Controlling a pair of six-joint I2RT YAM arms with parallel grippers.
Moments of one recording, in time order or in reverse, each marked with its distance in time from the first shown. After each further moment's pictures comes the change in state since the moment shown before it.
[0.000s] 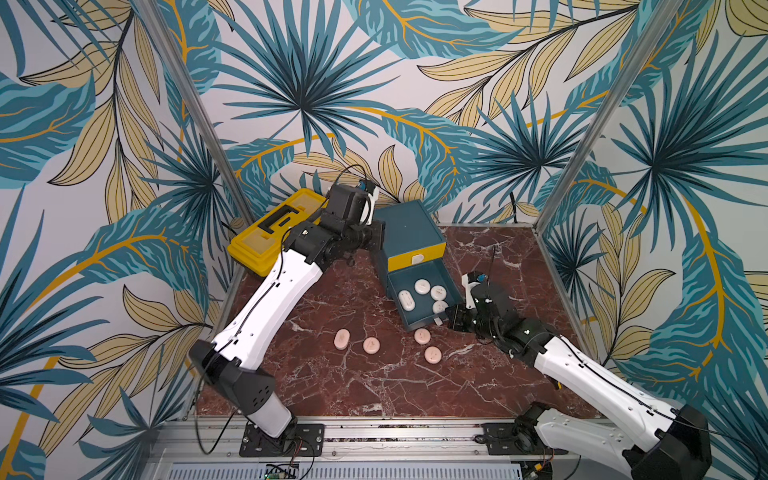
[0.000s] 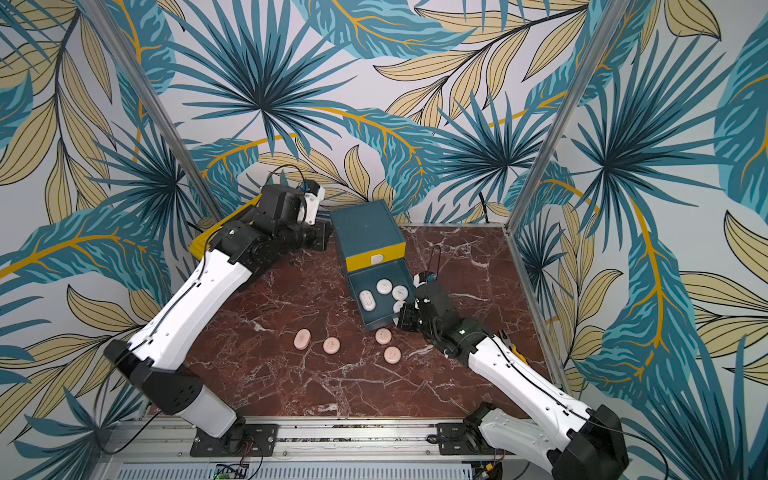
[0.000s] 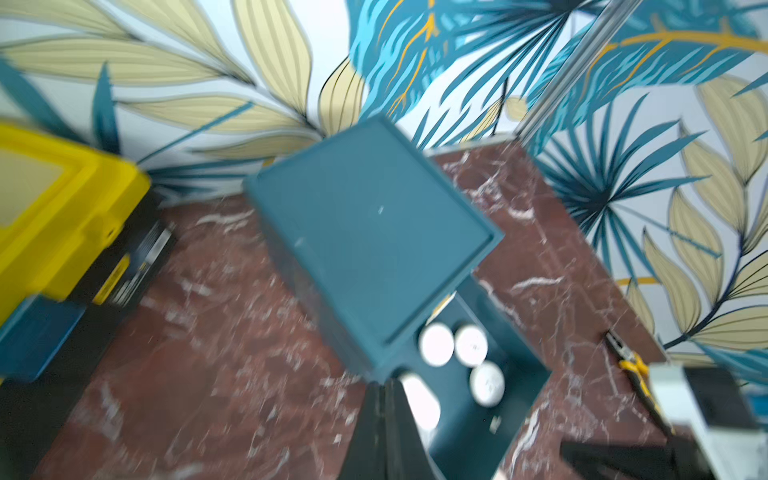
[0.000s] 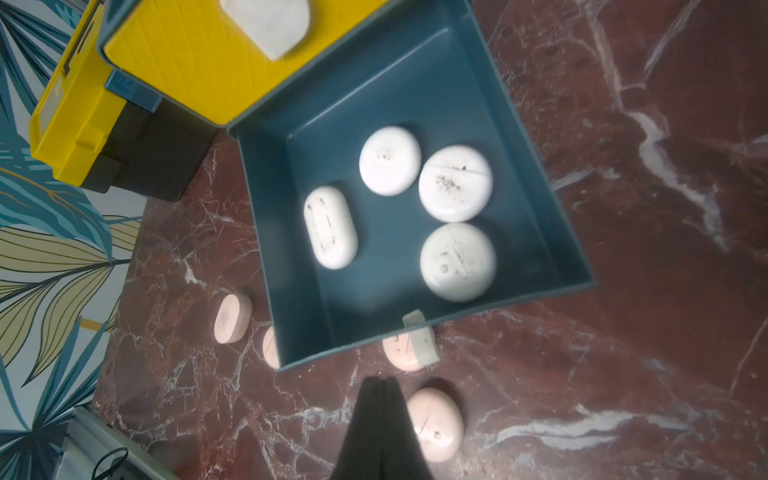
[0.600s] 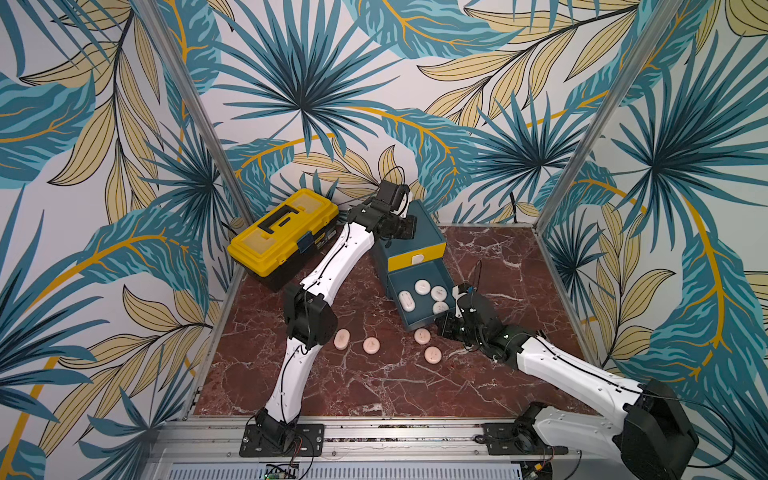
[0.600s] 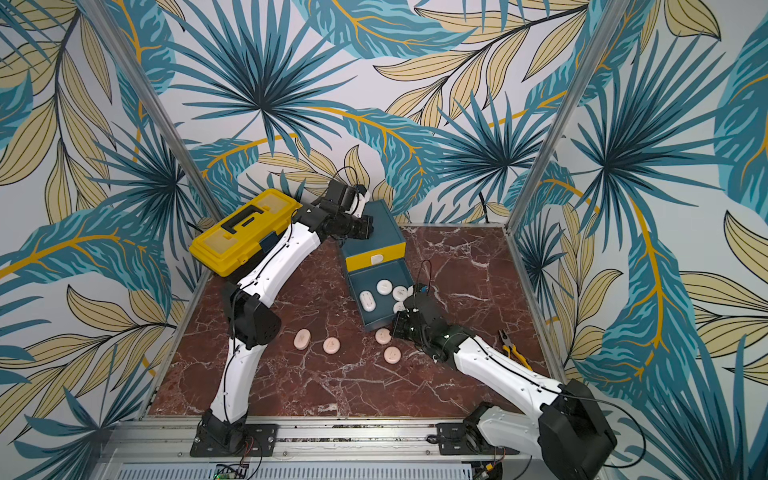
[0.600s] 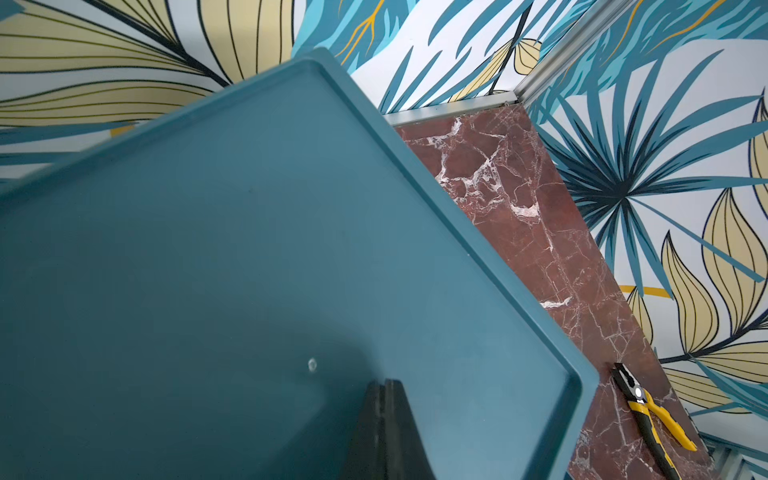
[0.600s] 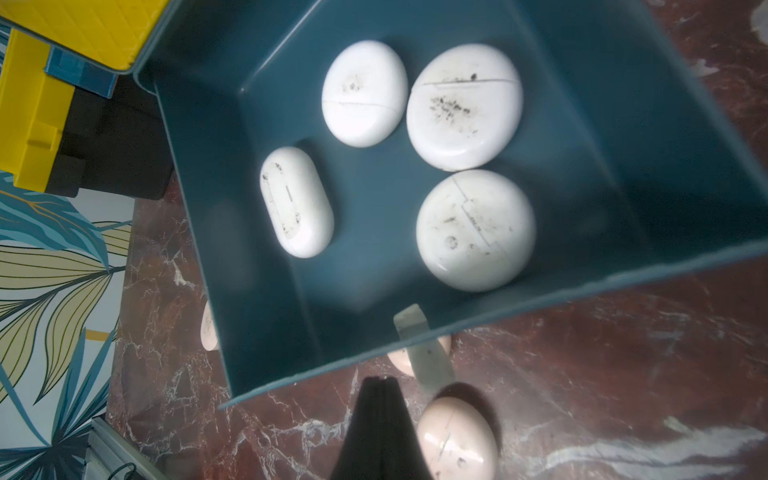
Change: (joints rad) left arm 0.011 0.578 0.485 -0.071 0.129 -0.043; right arm 0.019 0.143 -0.119 0.217 -0.024 0.109
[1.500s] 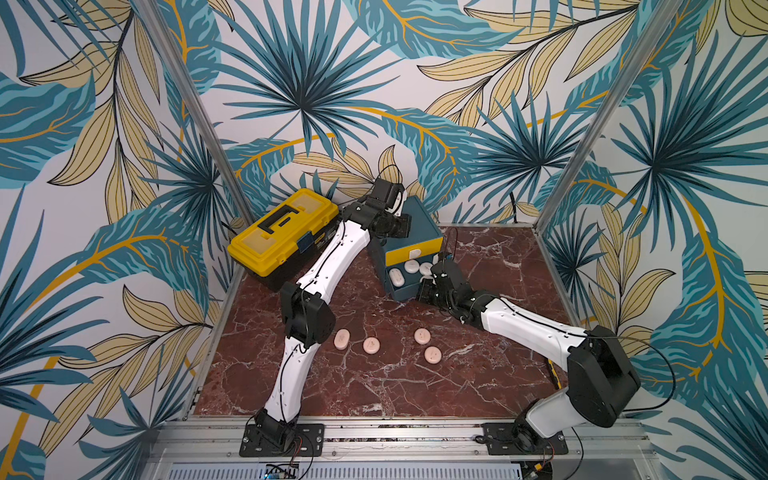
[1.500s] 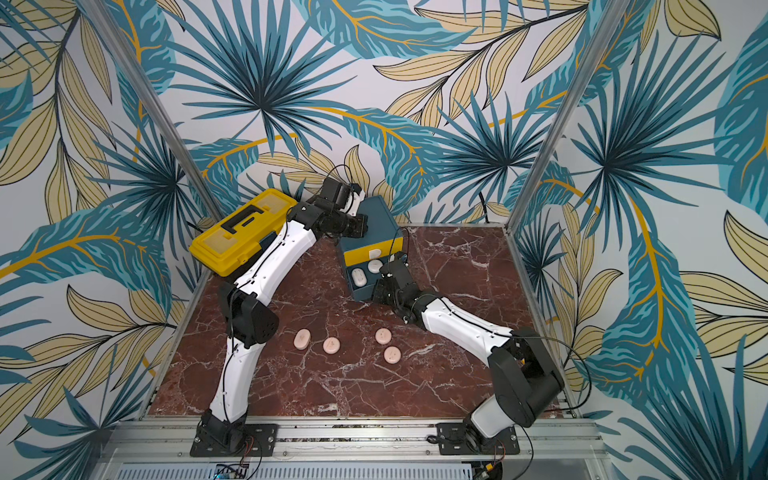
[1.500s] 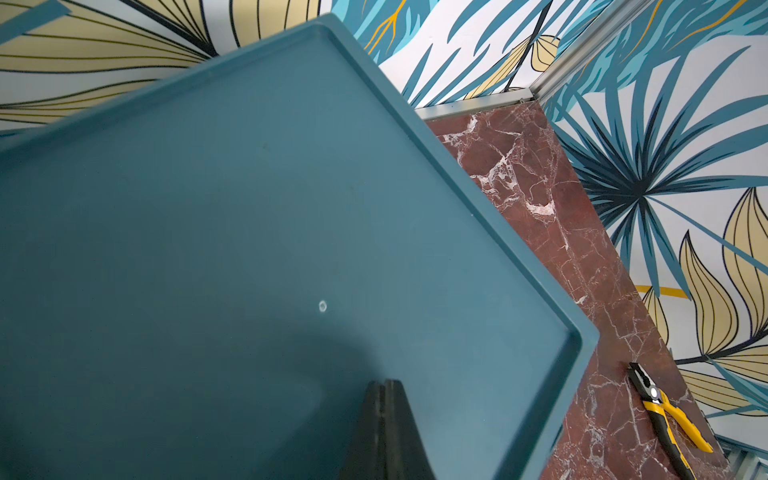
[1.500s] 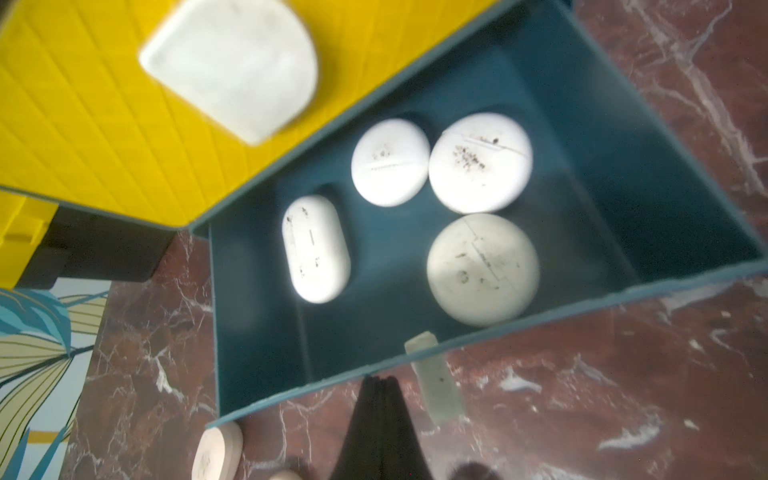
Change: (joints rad) left arm 0.019 0.000 0.003 -0.027 0.002 0.028; right arm -0.017 0.374 0.377 0.067 0.130 -0.080
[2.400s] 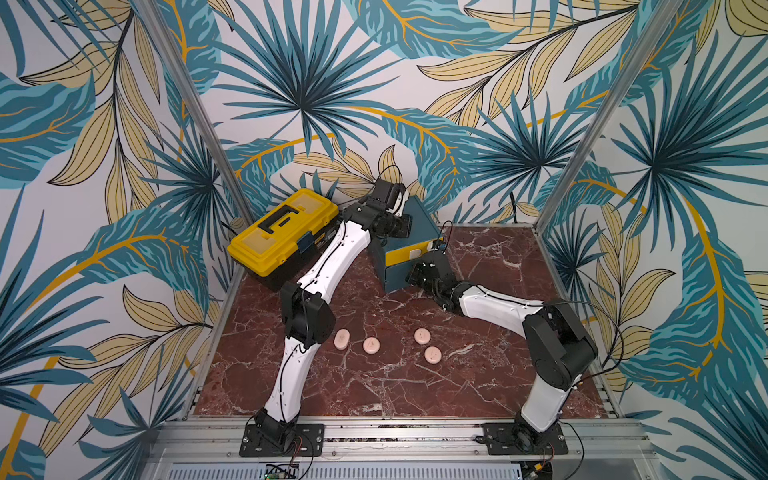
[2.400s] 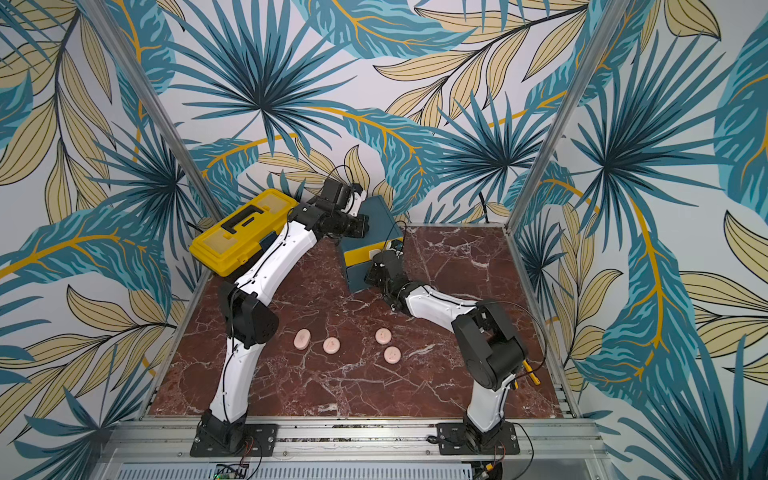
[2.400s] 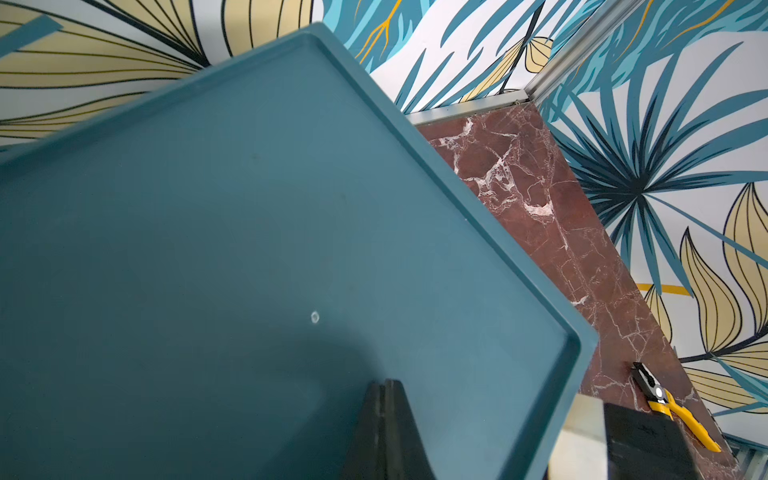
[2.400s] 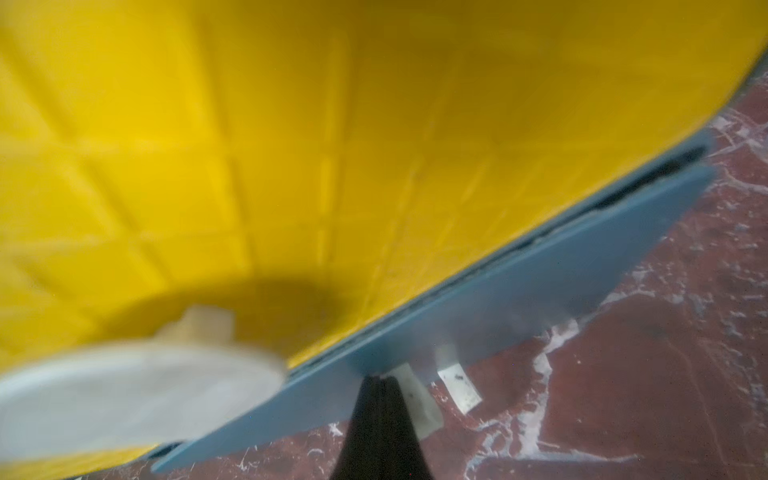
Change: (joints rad) left arm -0.003 0.000 -0.020 0.019 0.003 0.017; right arm -0.036 0.244 0.094 0.295 0.066 0.046
